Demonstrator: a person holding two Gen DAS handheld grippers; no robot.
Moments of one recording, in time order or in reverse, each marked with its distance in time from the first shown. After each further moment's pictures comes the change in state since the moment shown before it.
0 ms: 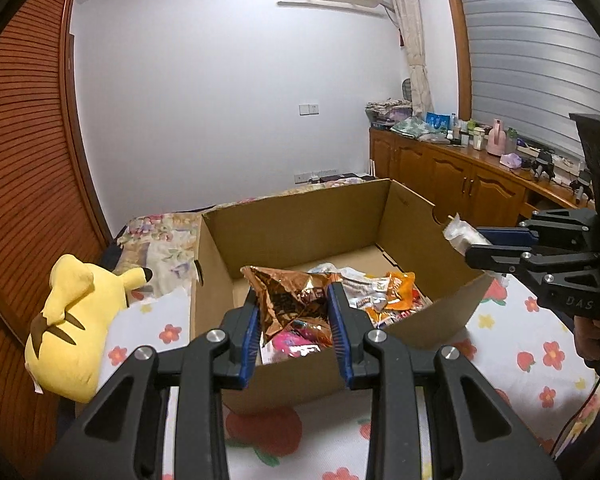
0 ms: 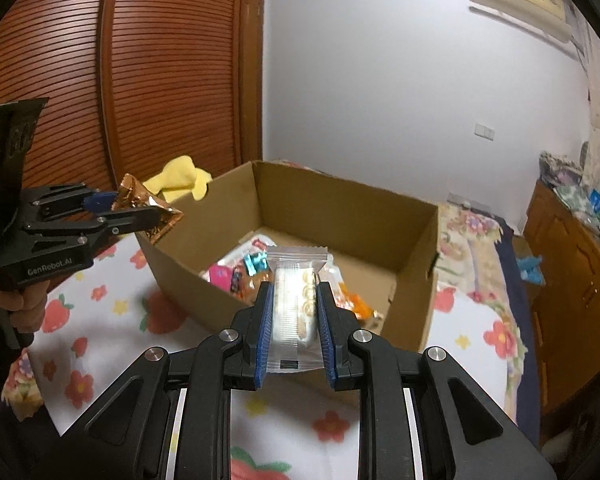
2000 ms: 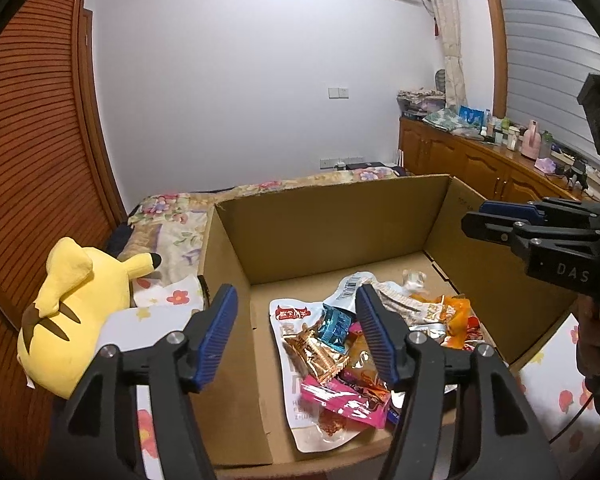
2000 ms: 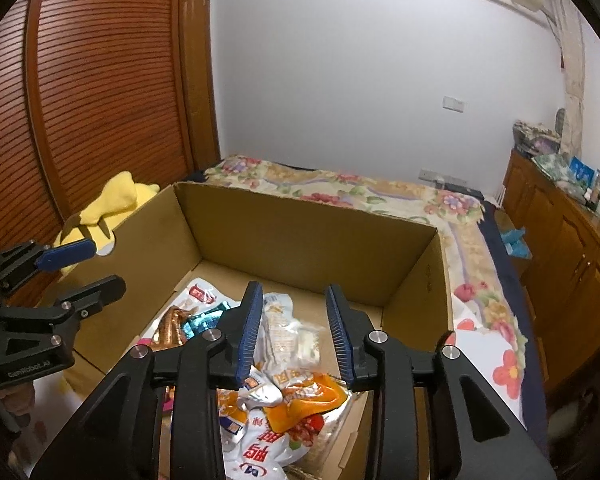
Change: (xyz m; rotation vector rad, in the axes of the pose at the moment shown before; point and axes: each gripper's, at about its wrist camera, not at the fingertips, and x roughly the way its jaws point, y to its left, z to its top) left arm 0.073 0.024 0.012 -0.068 0.055 0.080; right arm 0.087 -0.045 0.045 0.141 0.045 -0.112
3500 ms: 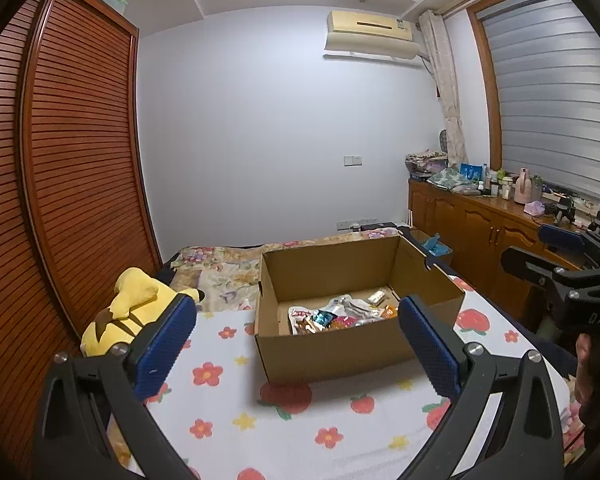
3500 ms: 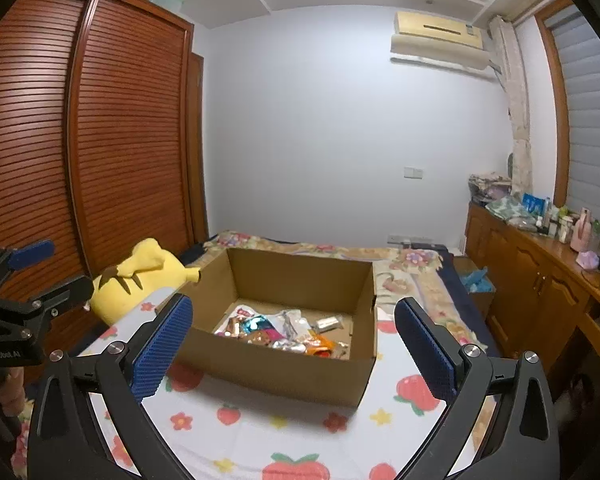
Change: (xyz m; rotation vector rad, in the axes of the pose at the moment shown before) left arm -0.226 -0.024 -0.040 -0.021 -0.232 0.086; right arm -0.214 0.063 -0.059 0.037 -0.293 -0.107
